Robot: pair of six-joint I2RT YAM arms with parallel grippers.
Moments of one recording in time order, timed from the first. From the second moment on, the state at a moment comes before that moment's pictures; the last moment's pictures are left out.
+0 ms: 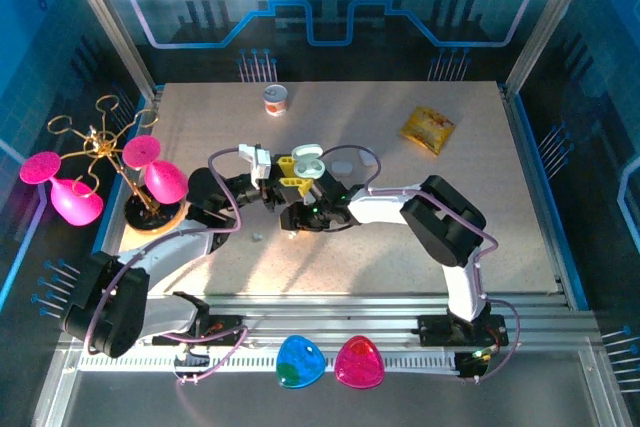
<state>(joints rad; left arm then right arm) -0.35 1.25 0.54 1.07 0.93 -0.32 0.83 1.99 1.15 -0.06 -0.40 0.76</state>
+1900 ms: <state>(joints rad) -0.35 1.21 0.53 1.02 0.89 -0.29 0.82 1.80 1.05 -0.23 -0.20 0.69</state>
